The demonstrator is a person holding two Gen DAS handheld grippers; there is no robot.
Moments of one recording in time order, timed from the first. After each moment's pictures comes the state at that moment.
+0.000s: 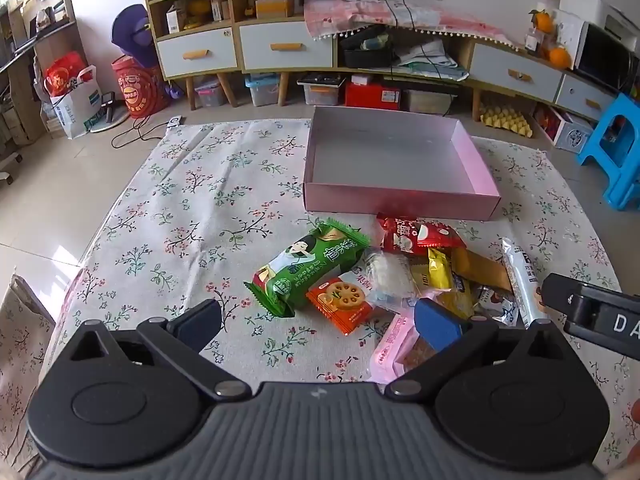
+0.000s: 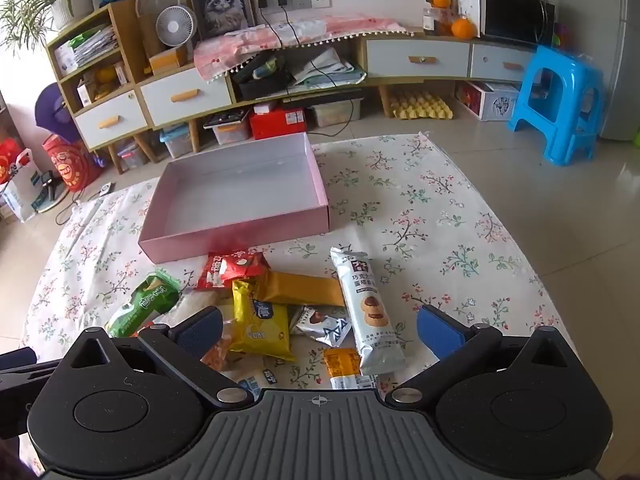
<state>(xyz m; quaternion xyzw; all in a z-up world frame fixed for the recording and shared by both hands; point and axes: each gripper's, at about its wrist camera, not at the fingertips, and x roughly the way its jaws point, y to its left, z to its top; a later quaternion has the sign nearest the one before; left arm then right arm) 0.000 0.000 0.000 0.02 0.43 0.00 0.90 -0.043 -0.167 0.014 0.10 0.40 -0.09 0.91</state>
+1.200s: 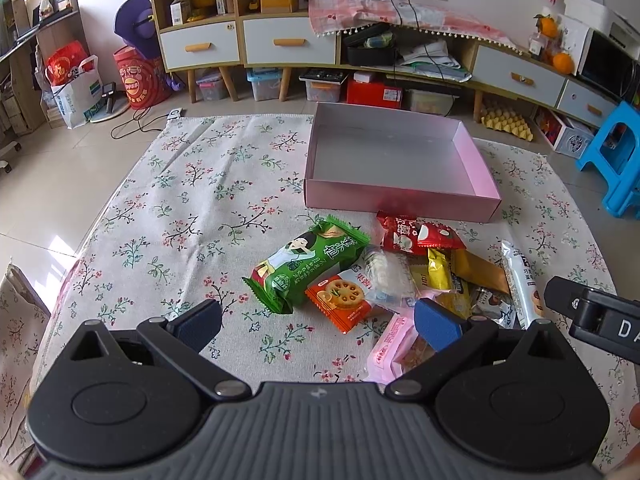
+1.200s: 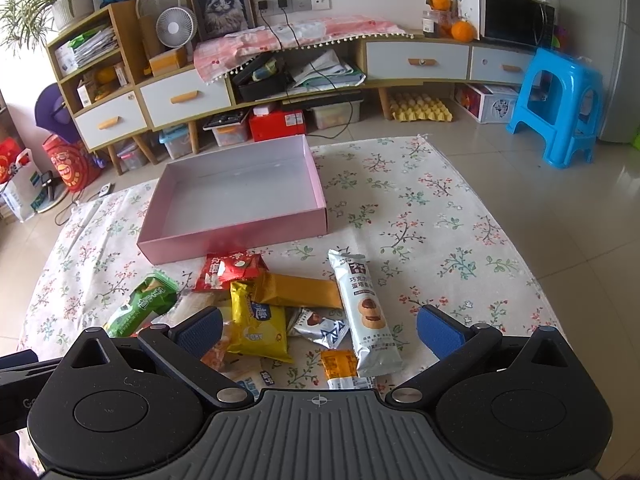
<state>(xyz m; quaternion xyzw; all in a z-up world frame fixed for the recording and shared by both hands) 0.001 0.003 -0.002 0.01 0.44 0.00 0.90 -0.043 -0.170 0.014 0.10 0.40 -0.09 0.91</state>
